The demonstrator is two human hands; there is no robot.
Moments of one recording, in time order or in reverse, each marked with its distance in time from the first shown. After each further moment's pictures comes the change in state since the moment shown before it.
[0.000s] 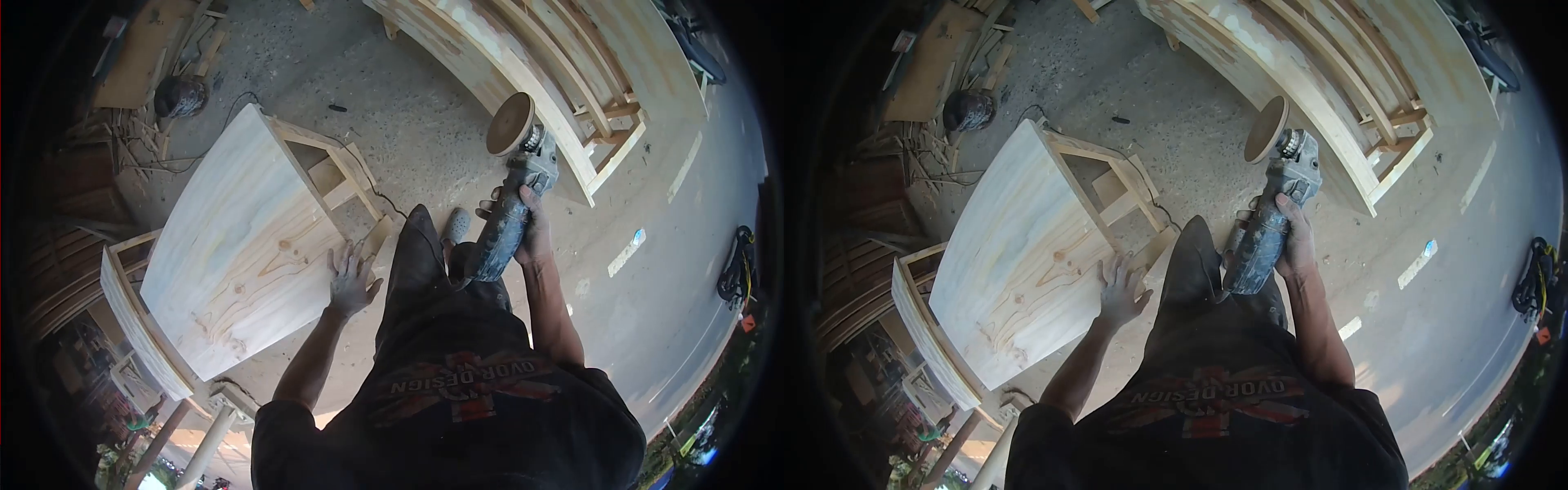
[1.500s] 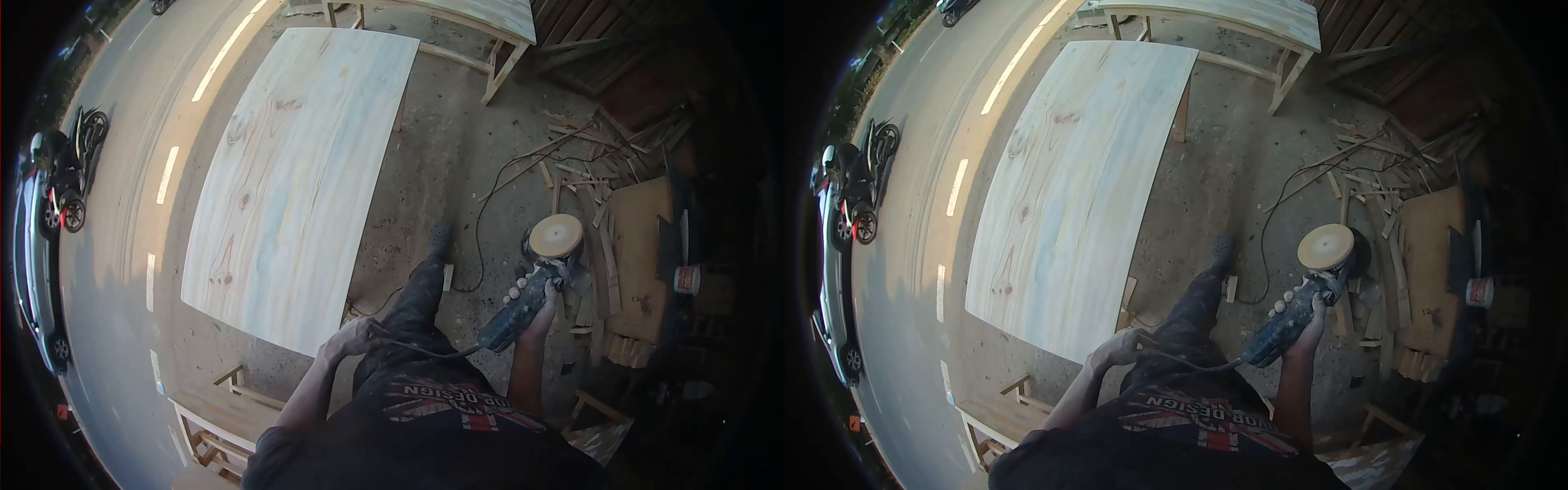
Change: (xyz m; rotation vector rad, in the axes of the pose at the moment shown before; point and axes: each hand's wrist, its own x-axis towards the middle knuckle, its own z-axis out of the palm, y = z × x) left_hand 0.325 -0.393 -0.242 -1.232 1.226 -1.600; right_hand 0.480 0.388 0.968 -0.996 -1.195 1.287
